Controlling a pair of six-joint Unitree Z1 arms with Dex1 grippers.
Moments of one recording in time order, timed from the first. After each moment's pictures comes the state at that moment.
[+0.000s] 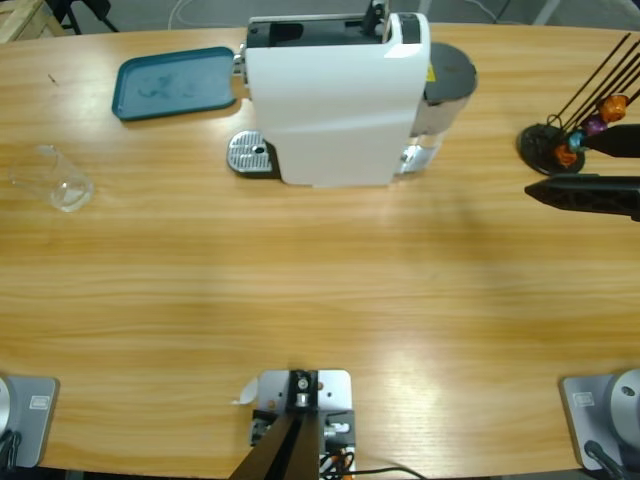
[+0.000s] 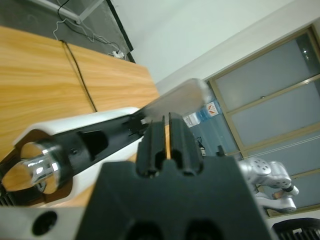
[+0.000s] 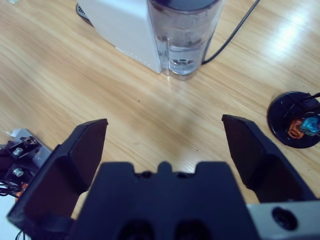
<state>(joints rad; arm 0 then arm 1) -0.61 1.55 -0.95 -0.48 -0.52 -0.94 0.49 1.06 -0.80 0.48 0.14 -0.02</state>
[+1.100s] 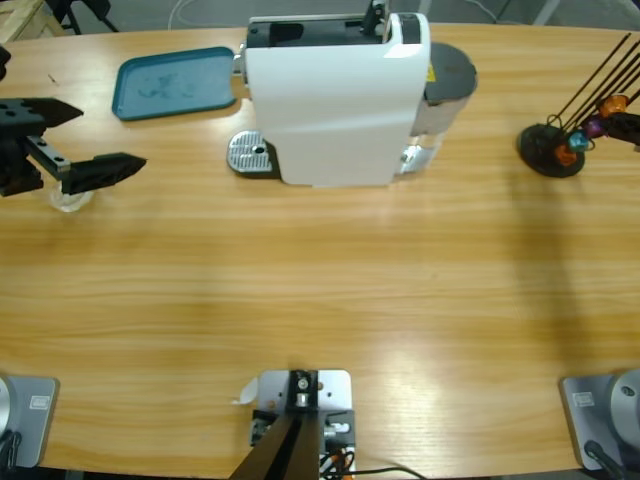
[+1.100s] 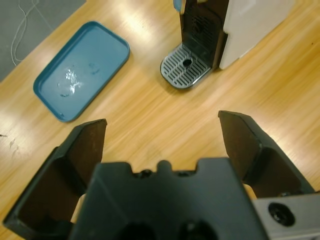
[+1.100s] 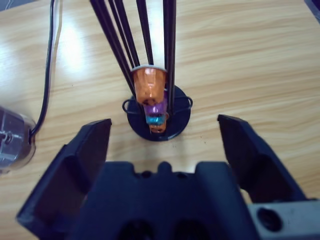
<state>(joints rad) -0.94 1.22 -0.74 0.21 0.27 0.02 0.14 1.21 -0.45 -0.15 -0.25 0.23</state>
